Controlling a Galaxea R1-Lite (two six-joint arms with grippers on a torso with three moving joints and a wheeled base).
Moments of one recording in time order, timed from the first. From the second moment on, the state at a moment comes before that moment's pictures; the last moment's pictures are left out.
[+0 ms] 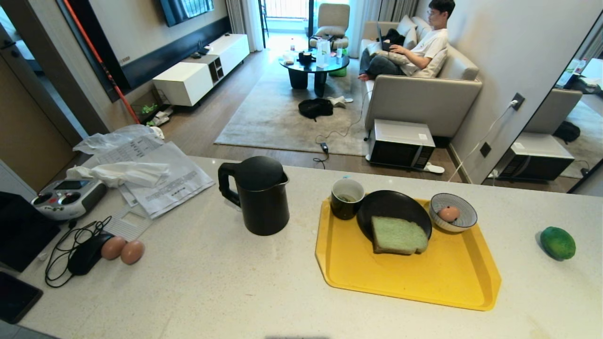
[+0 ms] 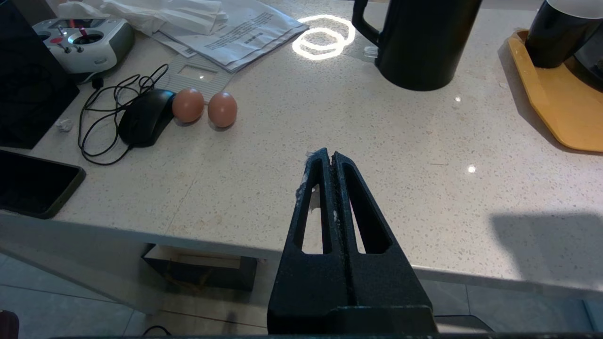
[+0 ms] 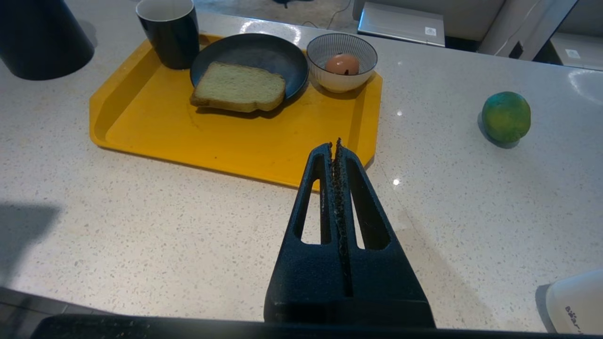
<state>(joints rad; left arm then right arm) 0.00 0.00 0.00 0.00 0.00 0.01 0.00 0.00 0.00 -0.01 0.00 0.00</state>
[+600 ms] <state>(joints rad) 0.00 0.00 0.00 0.00 0.00 0.00 0.00 0.00 0.00 -0.01 0.00 0.00</state>
